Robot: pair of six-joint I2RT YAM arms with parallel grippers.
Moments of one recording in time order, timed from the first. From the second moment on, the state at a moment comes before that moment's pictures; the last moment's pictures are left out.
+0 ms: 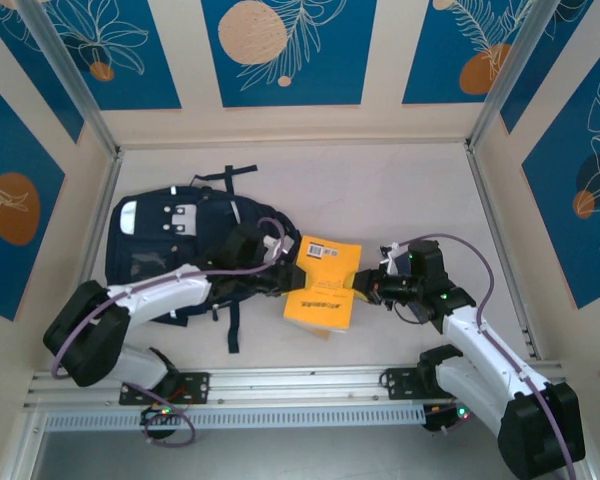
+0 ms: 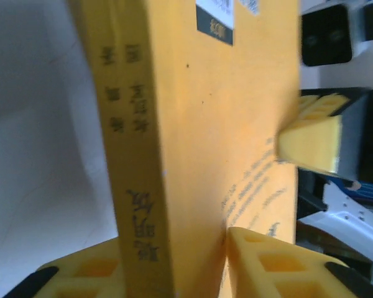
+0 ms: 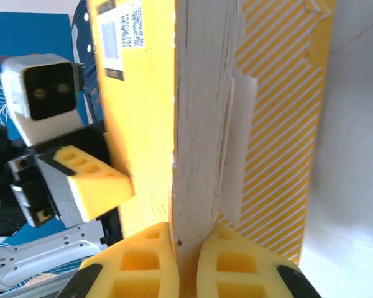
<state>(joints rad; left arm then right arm) -0.73 1.39 0.74 -0.01 0.72 -0.89 0.28 0.84 0.40 -0.27 -0.84 0.97</state>
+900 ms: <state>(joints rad) -0.74 1.21 0.66 0.25 0.73 -1.16 0.38 0.81 0.21 0.36 -0.83 1.30</state>
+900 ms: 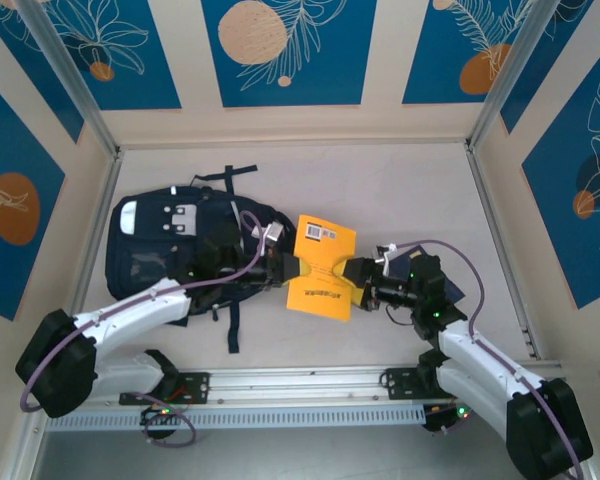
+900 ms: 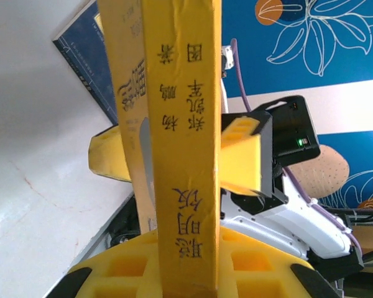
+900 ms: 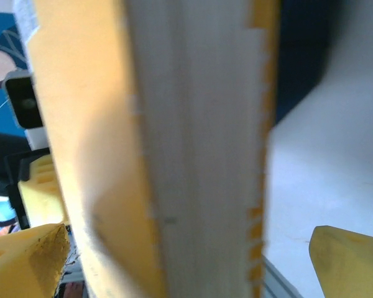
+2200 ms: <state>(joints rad) -0.74 1.17 0.67 0.24 0.76 -1.05 0.29 0.73 0.43 0.01 -1.13 1.07</state>
